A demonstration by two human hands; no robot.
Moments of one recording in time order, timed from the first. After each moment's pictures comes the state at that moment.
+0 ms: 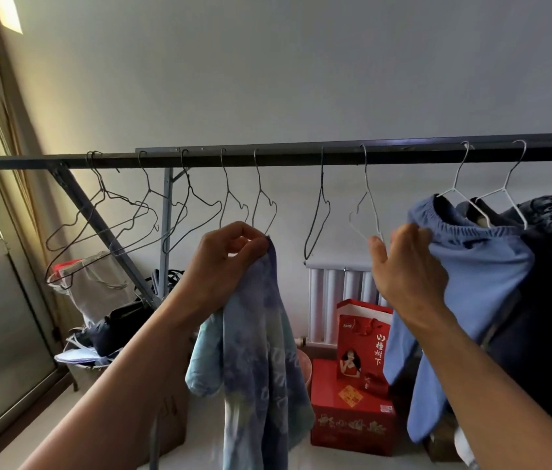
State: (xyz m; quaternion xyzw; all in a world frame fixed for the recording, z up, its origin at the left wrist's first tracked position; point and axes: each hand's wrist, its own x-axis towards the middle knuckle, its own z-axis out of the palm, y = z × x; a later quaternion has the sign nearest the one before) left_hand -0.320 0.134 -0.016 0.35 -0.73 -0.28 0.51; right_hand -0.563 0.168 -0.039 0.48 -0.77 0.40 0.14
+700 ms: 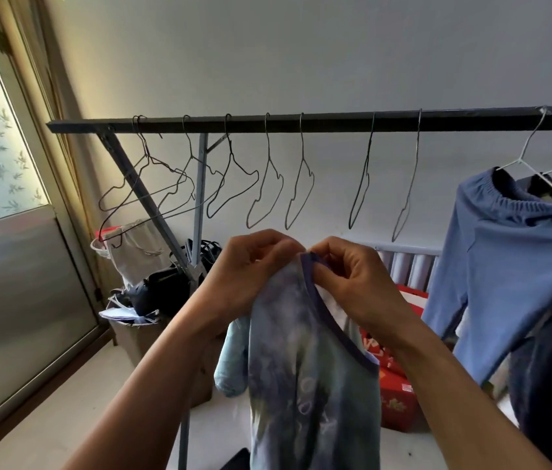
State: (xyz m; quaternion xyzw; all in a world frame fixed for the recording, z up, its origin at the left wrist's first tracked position) left_hand -0.285 0.175 -0.044 0.33 -0.72 -0.37 0.48; right_hand -0.452 0.200 -0.061 0.67 -0.43 0.53 -0.28
